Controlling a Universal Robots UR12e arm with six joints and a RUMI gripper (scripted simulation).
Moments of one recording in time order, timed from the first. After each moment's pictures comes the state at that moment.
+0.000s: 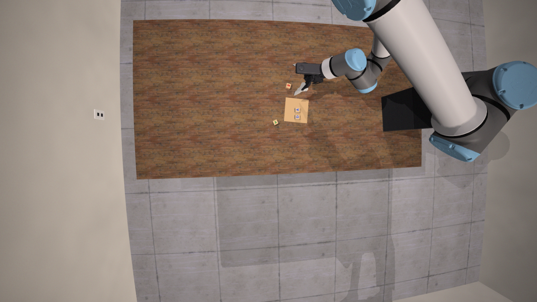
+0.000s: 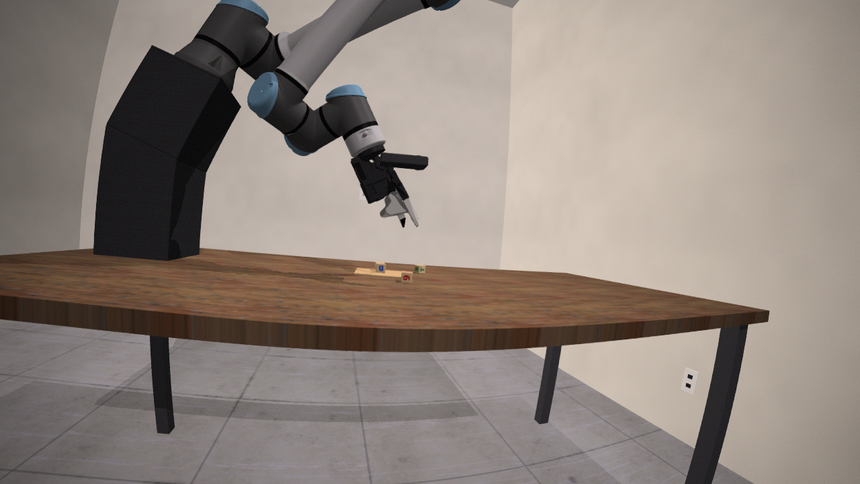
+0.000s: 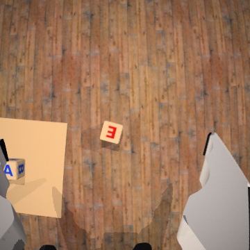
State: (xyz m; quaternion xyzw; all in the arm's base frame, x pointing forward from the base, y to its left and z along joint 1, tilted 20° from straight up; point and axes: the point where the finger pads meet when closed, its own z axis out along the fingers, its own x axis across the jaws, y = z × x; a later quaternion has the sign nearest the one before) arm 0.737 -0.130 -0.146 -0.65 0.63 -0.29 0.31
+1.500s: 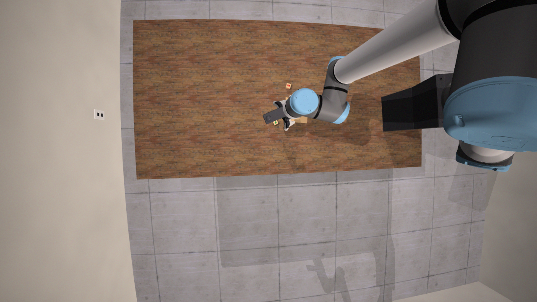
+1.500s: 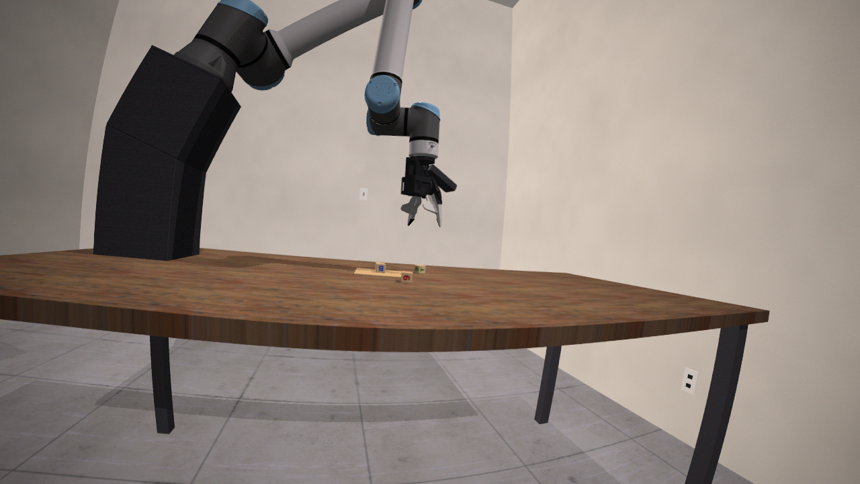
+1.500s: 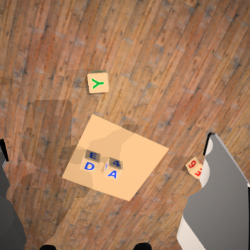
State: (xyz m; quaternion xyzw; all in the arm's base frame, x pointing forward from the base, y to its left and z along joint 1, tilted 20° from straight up) arm 0.800 0.066 -0.106 -0.83 0.53 -0.15 0.12
